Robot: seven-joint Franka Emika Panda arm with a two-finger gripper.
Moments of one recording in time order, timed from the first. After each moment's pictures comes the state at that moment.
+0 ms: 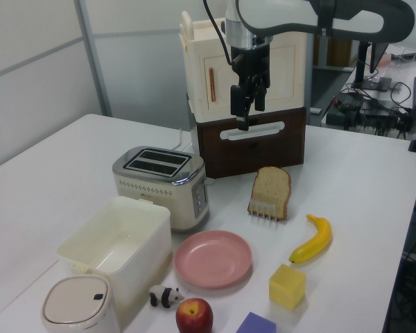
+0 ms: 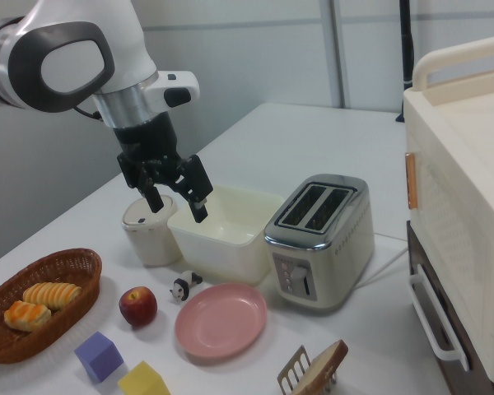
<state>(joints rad) 0.12 0.05 -0.17 -1.40 -0.04 1.49 -0.15</state>
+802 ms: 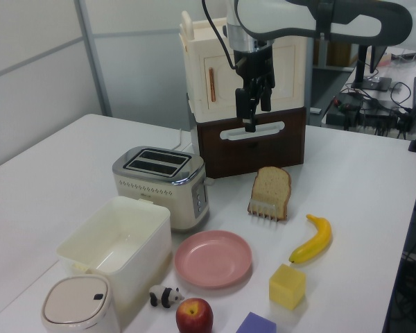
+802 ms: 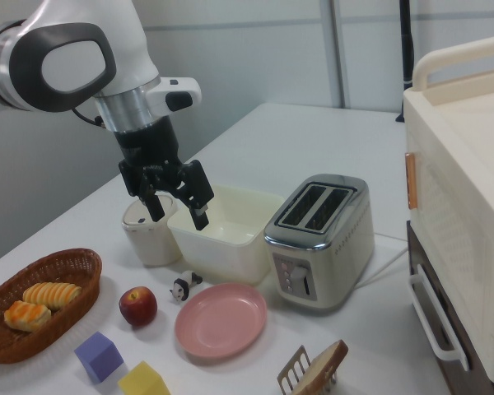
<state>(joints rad) 0.12 0.06 -0.17 -1.40 -0.09 1.45 -0.15</state>
